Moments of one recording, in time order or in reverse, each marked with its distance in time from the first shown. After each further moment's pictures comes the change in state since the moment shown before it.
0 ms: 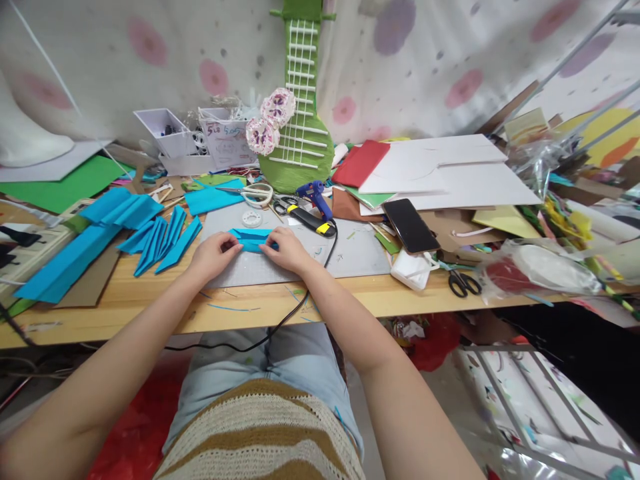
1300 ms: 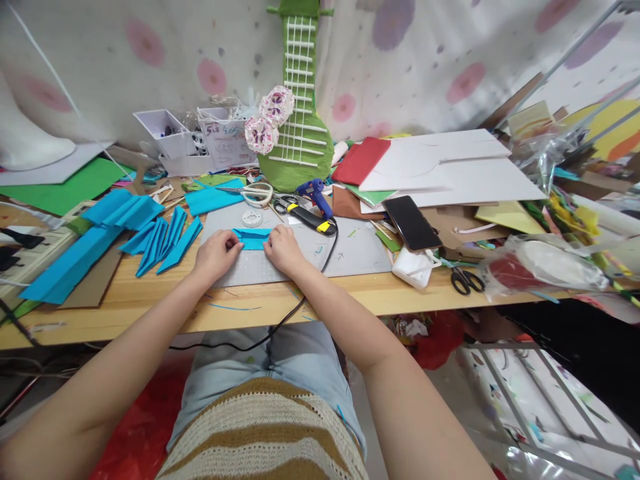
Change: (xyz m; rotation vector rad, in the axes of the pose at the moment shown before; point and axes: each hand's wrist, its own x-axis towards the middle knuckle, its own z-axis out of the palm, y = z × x) left_hand 0.000 0.003 0.007 0.155 0.082 -0.008; right_hand 0.005 -0.004 0.020 -0.199 0.040 0.134
